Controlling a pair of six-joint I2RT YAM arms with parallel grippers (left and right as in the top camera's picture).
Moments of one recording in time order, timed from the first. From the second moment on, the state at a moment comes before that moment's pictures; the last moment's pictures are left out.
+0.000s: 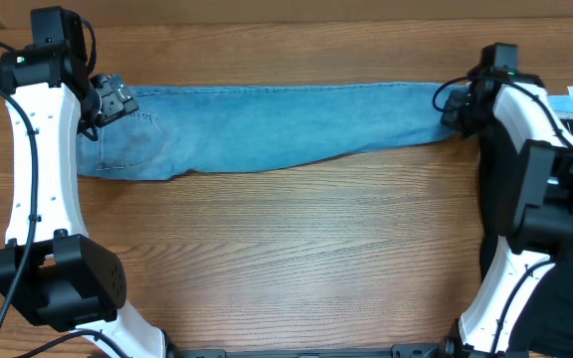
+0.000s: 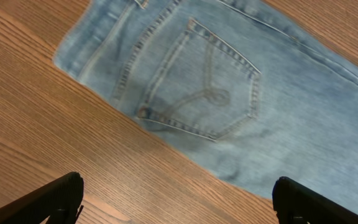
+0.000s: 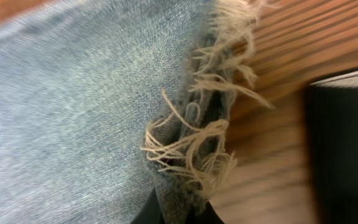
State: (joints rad) left arm 0.18 1.87 1.88 -1.26 -0.17 -0.39; right arm -0.19 2.21 1.69 -0.75 -0.08 0.21
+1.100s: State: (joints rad) left arm 0.18 1.87 1.88 -1.26 -0.17 -0.39; right arm 0.41 1.84 1.69 -0.77 -0.17 0.11
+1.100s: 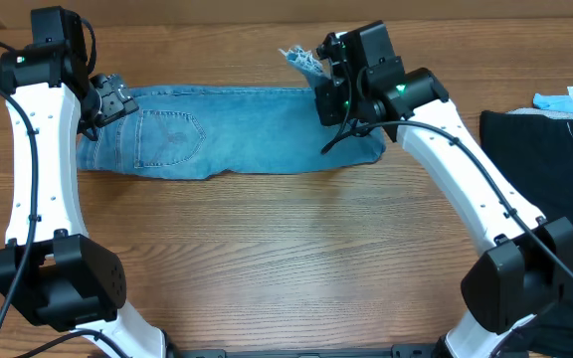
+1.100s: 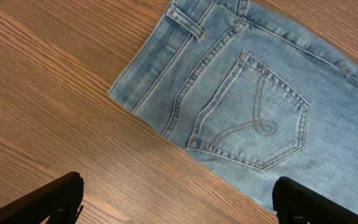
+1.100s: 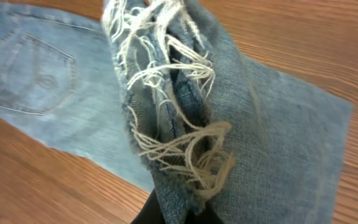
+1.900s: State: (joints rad) left arm 0.18 1.87 1.88 -1.26 -0.17 -0.39; right arm 0.53 2.11 1.69 -0.44 -0.30 0.45
